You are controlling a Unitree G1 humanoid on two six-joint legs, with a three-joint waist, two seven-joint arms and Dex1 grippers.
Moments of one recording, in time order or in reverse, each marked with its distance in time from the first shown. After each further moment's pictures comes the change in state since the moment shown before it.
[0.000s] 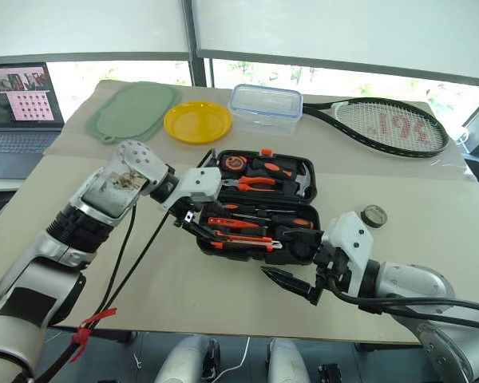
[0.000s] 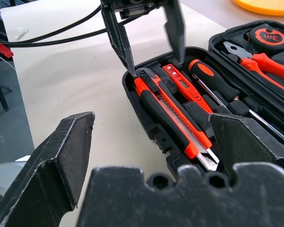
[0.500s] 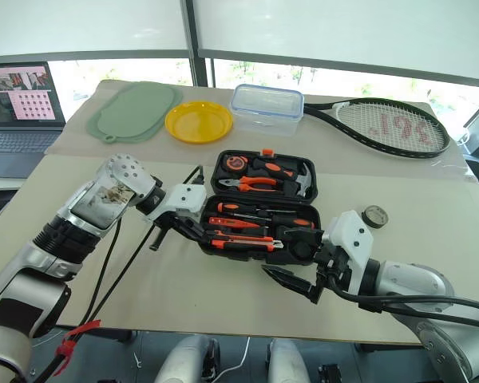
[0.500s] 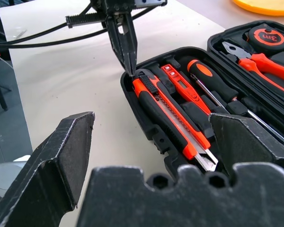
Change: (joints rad) left arm 0.054 0.054 -0.020 -0.001 0.055 -0.098 -0.025; right arm -0.002 0.000 0.005 0.011 -0.005 0.000 0.003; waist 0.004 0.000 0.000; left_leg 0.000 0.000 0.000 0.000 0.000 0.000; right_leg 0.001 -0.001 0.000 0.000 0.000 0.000
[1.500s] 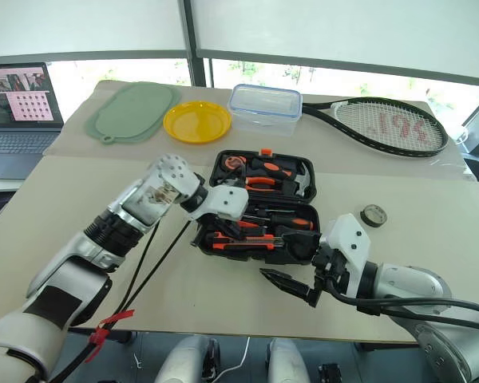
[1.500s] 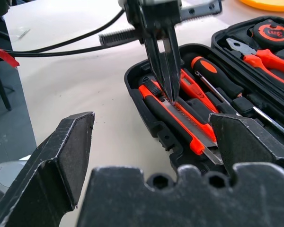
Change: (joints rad) left arm -0.089 -0.232 -0.082 0.134 0.097 -0.153 0.093; right arm 0.024 0.002 0.009 -0.013 0.008 0.000 -0.014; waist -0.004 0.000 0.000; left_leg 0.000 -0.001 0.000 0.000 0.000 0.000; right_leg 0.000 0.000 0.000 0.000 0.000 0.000
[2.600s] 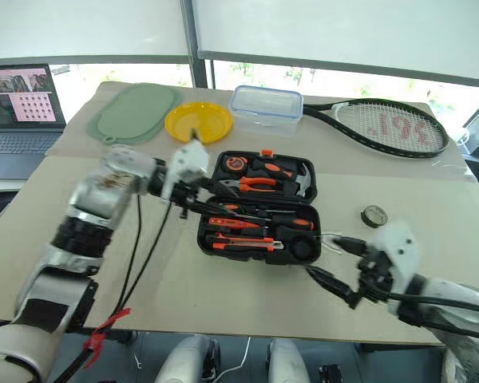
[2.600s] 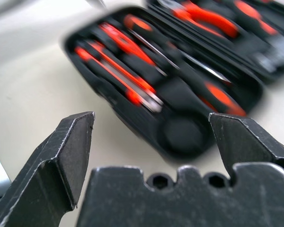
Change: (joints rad) left arm 0.119 0.113 0.436 -0.157 -0.316 0.285 0.057; right arm 0.301 -0.034 -0.353 0.106 -0.045 -0.002 0.076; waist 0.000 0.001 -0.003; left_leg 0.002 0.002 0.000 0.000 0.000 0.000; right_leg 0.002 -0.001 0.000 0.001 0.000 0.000
